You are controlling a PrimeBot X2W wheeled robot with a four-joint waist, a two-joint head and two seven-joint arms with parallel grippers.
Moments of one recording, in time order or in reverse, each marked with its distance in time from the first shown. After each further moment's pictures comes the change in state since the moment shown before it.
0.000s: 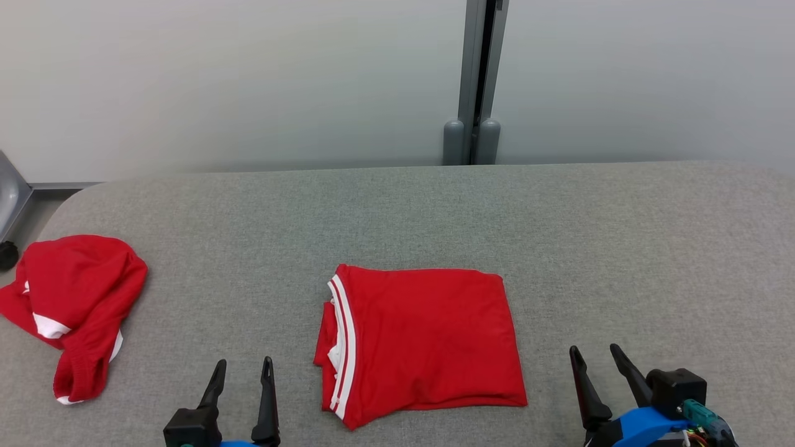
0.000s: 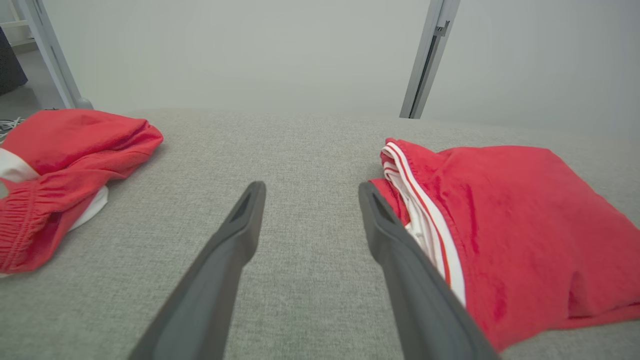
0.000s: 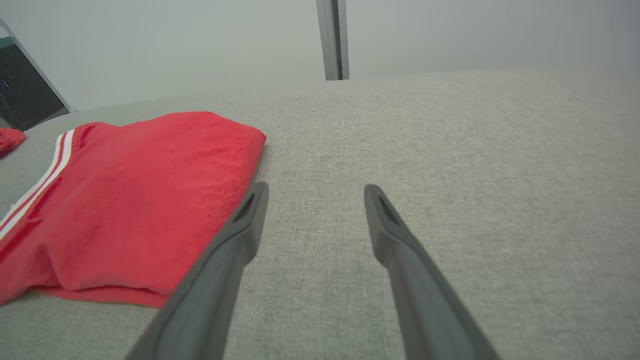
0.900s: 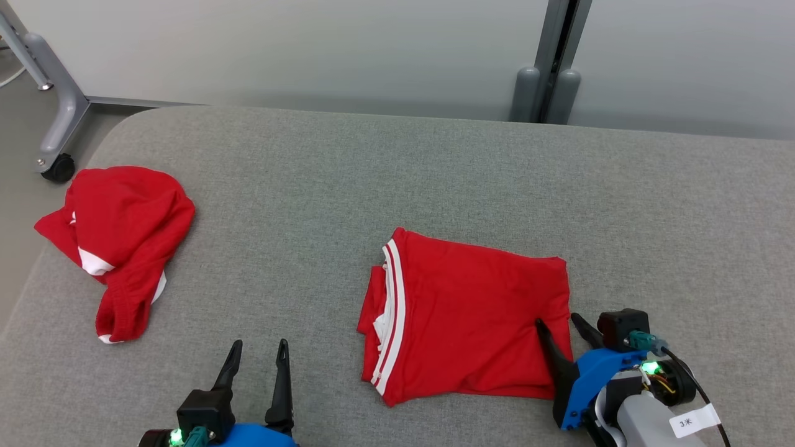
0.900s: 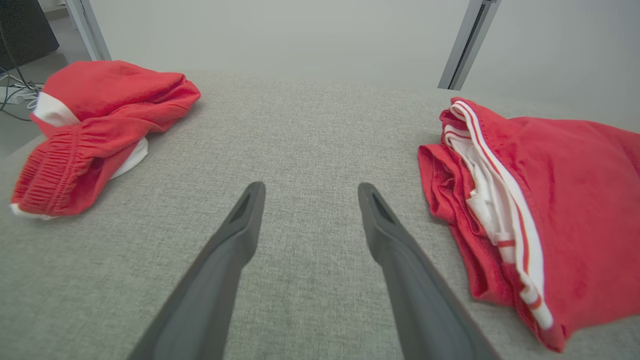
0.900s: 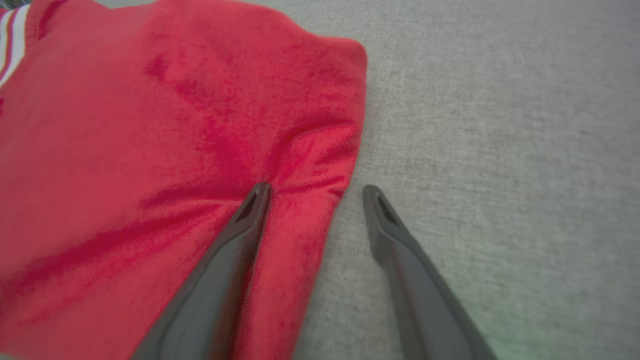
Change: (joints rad) left arm -0.049 0.000 -0.046 0.008 -0.014 -0.005 0.000; right arm -0.328 -0.002 0.149 0.448 0.022 0.000 0.034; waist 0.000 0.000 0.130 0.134
